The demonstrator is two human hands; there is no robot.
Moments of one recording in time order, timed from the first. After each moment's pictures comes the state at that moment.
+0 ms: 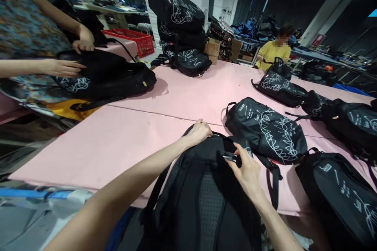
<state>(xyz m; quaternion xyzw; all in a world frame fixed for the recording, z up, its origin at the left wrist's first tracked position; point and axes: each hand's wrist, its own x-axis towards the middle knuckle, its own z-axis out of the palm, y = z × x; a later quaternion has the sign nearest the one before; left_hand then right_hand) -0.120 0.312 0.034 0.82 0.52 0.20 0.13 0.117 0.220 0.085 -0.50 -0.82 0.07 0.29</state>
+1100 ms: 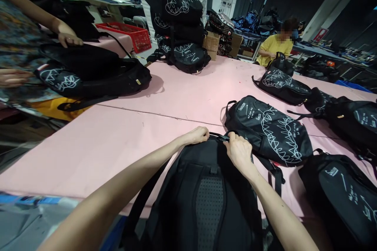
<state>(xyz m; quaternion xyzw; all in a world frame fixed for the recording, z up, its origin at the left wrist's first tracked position) -0.126 0.326 0.023 0.78 0.52 0.20 0.28 0.079 0.292 0.084 -0.54 -0.84 -0.09 0.04</state>
